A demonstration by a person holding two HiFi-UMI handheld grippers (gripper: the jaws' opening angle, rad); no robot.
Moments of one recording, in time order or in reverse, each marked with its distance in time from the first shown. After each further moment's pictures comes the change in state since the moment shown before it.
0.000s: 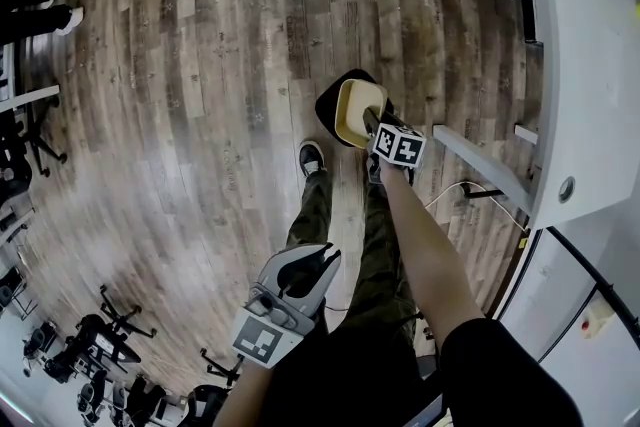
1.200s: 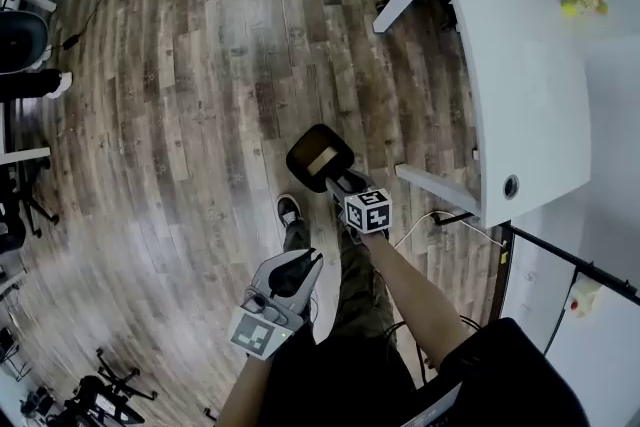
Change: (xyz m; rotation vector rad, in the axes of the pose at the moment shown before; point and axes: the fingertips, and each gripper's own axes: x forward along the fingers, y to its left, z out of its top) left arm -0.004 -0.009 0.032 -0.008 -0.020 -0.057; right arm -0.119 0.086 0.006 -0.274 -0.044 0.138
